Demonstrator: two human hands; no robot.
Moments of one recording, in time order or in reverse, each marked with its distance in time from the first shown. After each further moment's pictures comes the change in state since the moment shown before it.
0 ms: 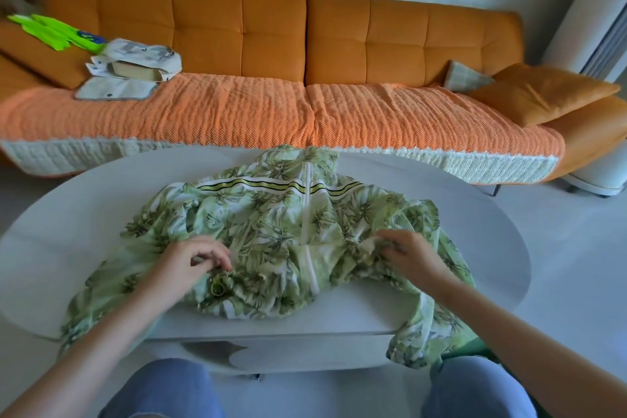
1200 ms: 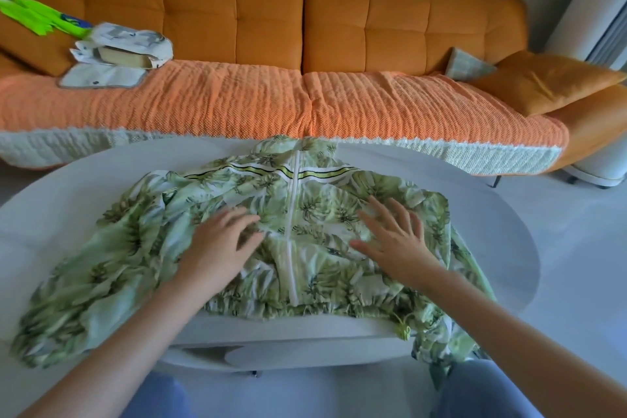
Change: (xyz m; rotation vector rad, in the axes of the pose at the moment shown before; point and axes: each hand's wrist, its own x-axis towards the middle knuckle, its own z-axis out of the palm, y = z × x) left_hand 0.042 0.034 0.043 0.511 0.029 -0.002; right_hand 0.024 0.011 0.022 -0.501 -0.242 0.147
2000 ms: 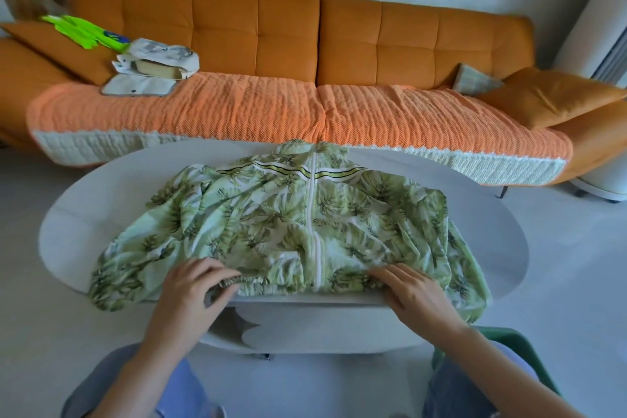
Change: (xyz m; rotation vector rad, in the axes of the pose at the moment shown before) left_hand -0.128 -0.044 0.002 -0.021 0.366 0.198; right_hand -0.098 -0.009 0.039 0.033 0.390 -0.321
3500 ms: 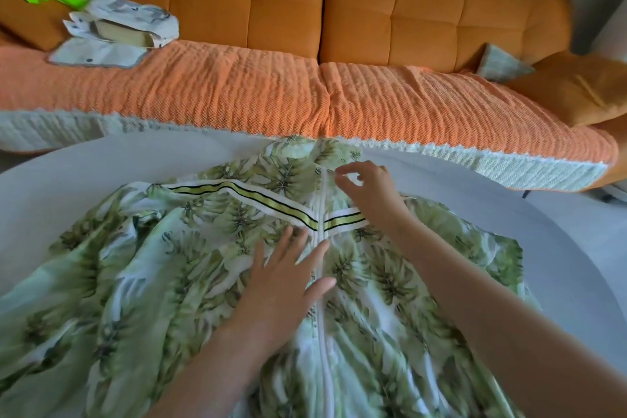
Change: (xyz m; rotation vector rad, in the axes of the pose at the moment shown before) left_hand 0.156 0.045 0.107 0.053 -0.600 -0.085; right_hand 0.256 0.054 0.047 0.427 -0.065 0.452
